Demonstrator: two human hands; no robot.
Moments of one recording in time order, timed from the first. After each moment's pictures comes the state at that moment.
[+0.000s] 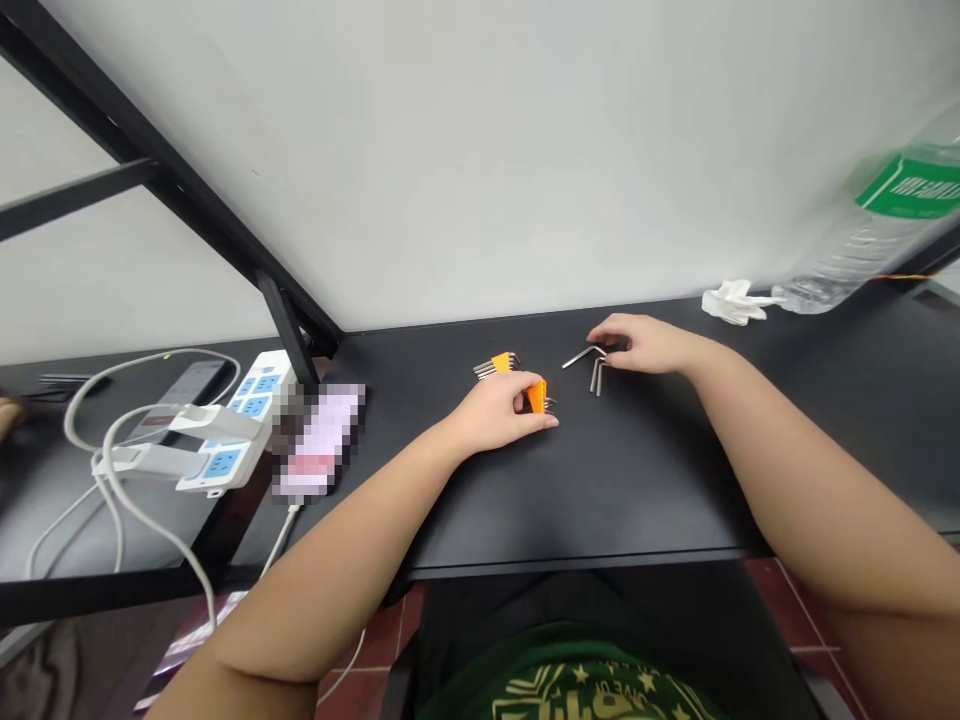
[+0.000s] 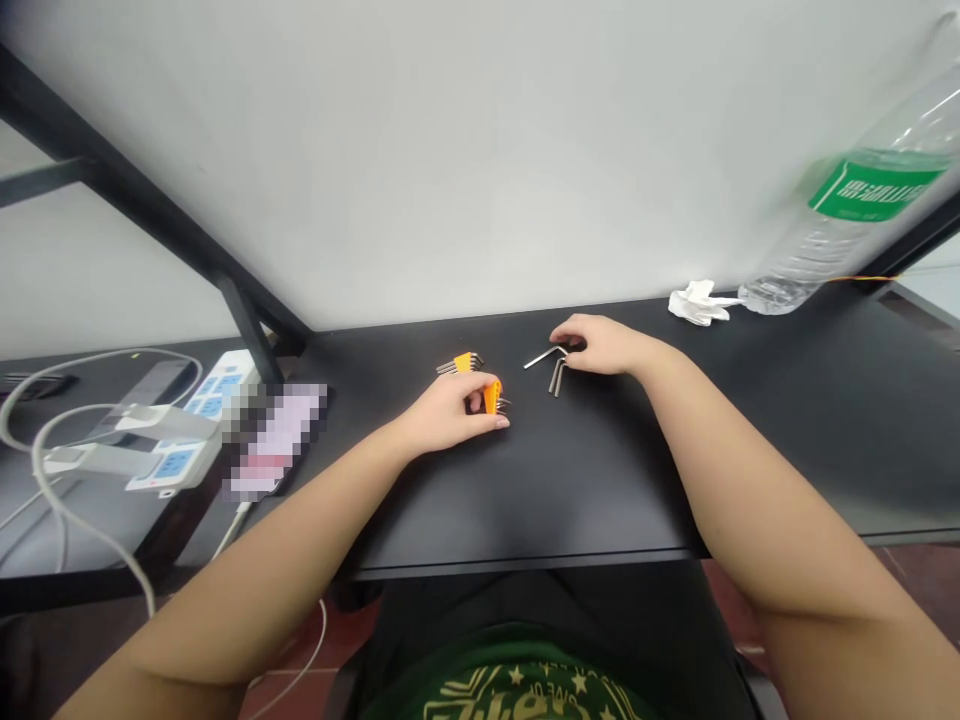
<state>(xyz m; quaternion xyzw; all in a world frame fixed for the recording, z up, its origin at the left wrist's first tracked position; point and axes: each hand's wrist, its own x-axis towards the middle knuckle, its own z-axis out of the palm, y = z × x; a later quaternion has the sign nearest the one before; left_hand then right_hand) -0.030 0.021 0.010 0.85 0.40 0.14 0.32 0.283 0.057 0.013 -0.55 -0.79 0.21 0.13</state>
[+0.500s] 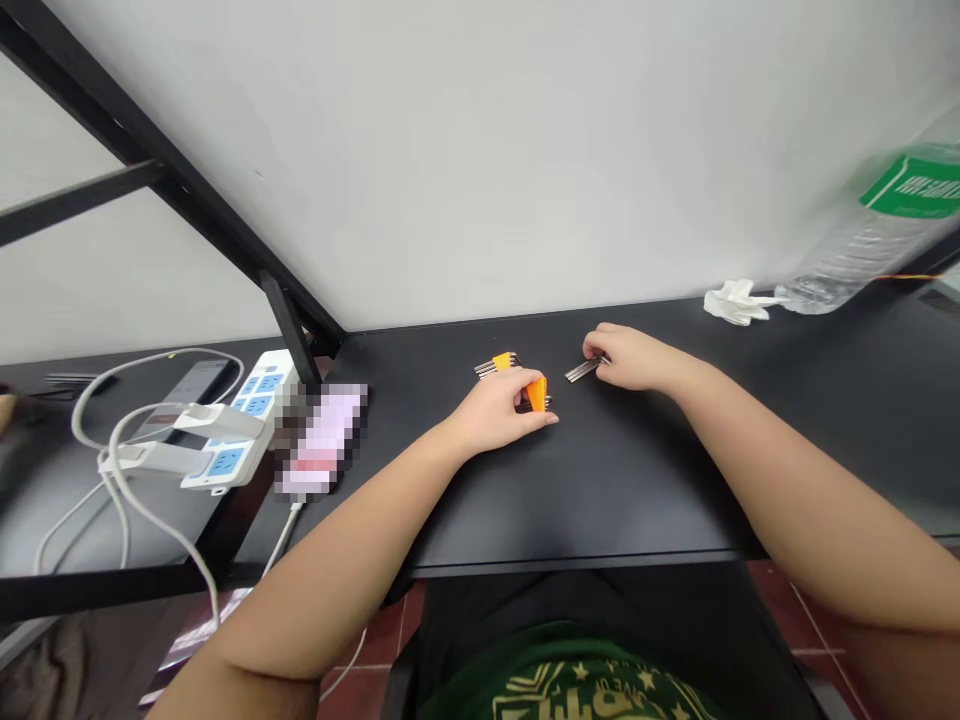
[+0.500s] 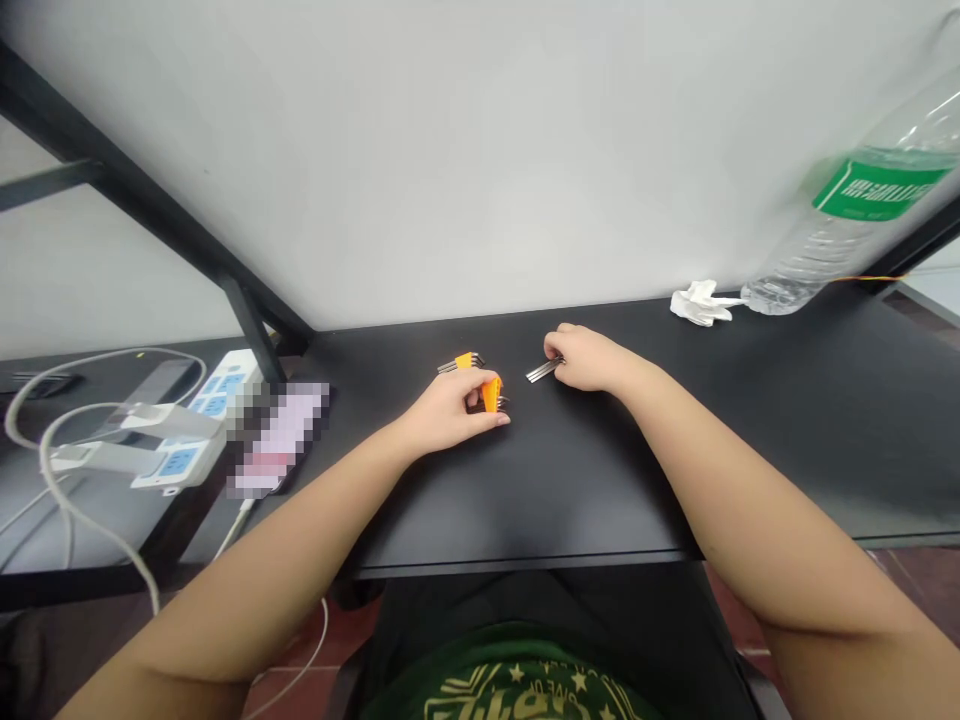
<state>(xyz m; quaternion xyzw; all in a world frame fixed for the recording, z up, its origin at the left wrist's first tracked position) -0.029 0.020 0.010 0.86 0.37 0.19 0.28 0.250 0.047 0.006 -0.55 -0.82 0.14 0.07</state>
